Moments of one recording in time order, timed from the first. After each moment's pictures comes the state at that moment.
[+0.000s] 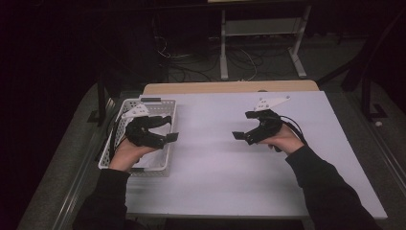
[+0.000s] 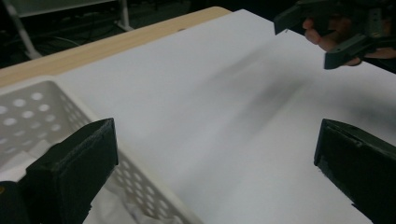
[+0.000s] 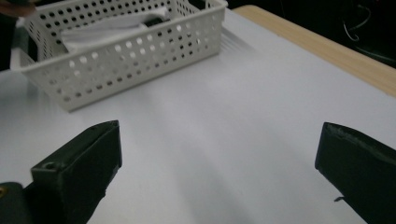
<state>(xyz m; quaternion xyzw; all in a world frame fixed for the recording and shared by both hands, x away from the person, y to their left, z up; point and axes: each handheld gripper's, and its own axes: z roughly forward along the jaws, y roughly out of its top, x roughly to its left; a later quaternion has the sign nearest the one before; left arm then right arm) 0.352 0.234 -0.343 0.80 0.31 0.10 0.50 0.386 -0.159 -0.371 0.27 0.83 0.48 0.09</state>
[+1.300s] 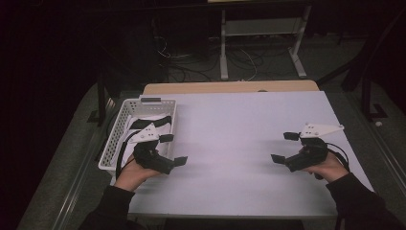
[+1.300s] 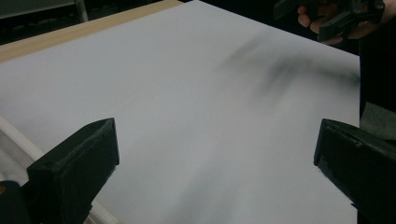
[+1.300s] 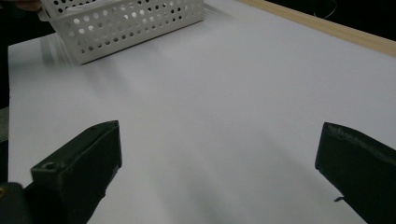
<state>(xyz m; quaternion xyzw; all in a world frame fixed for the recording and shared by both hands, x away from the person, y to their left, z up) 0.309 0.216 -0.369 0.81 0.26 0.08 0.52 0.308 -0.257 -0.391 0.30 0.81 0.49 0.11</state>
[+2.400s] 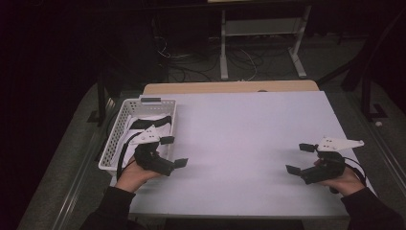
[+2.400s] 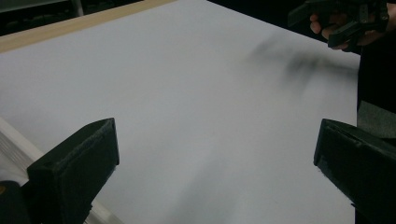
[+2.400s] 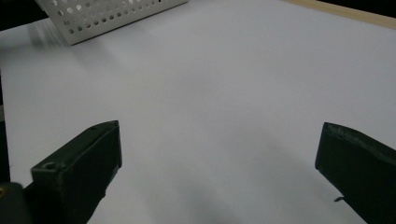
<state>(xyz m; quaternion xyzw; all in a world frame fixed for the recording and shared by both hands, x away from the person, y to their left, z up) 0.309 0.217 -0.374 0.81 0.26 0.07 0.52 0.278 -0.293 -0.412 0.33 0.80 0.48 0.12</state>
